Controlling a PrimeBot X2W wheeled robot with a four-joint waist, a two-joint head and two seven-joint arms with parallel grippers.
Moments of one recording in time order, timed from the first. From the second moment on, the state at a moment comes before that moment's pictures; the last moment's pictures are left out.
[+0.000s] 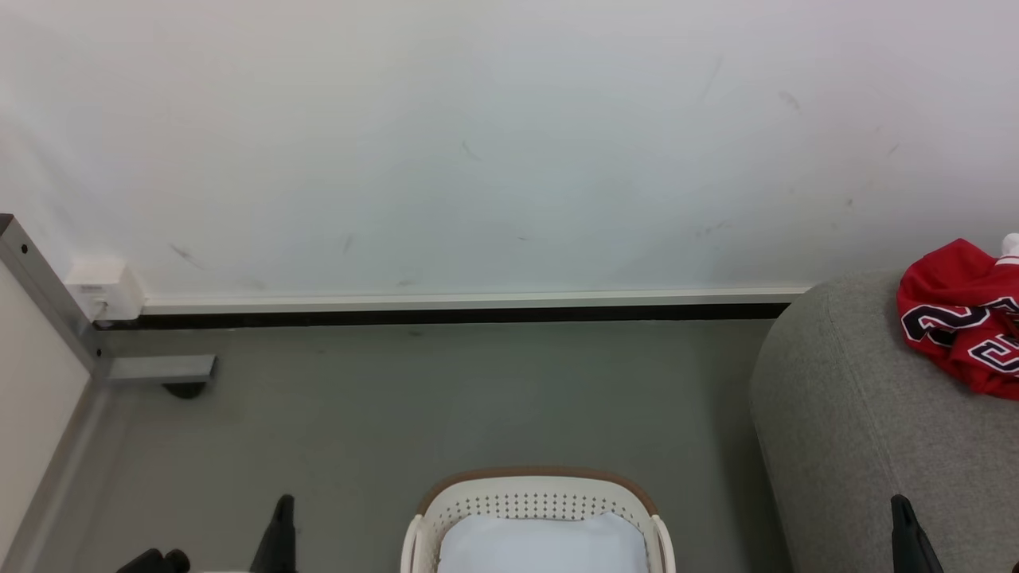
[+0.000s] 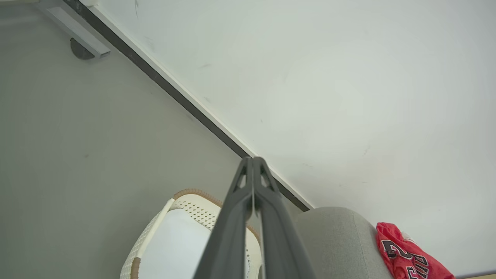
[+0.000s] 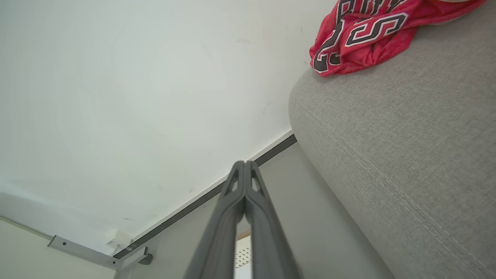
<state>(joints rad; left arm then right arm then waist) -0.03 0.04 0.00 0.33 -0.83 -0.07 -0.09 0.02 -0.04 -0.07 0.29 0.78 0.13 -0.09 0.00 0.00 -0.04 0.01</state>
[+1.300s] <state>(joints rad) -0.07 0.04 0.06 0.28 -1.26 -0.10 0.03 -0.05 -0.04 -0.10 0.27 1.24 0.13 0.02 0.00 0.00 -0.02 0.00</state>
